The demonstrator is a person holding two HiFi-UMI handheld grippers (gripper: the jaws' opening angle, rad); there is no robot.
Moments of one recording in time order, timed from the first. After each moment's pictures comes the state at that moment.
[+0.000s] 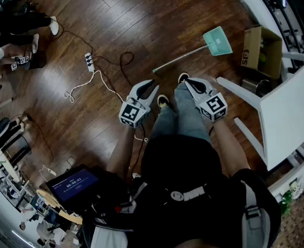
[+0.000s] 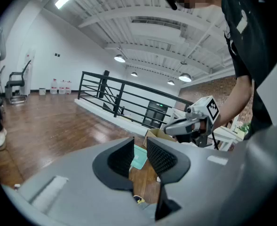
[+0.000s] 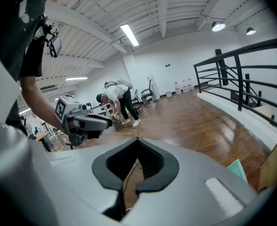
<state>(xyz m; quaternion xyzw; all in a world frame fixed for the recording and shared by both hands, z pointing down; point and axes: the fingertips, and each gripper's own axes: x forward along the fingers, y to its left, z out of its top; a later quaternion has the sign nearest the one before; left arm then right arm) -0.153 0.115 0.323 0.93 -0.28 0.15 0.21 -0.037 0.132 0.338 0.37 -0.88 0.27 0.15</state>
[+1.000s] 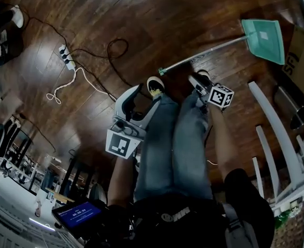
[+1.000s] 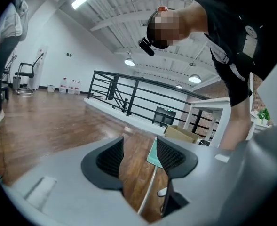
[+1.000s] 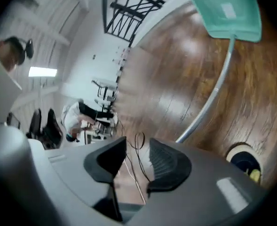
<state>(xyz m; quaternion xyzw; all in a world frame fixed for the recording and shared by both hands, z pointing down) -0.164 -0.015 0.567 0.92 -0.31 0.11 0.19 -0.038 0.091 0.850 0.38 -0.63 0.68 -0.02</state>
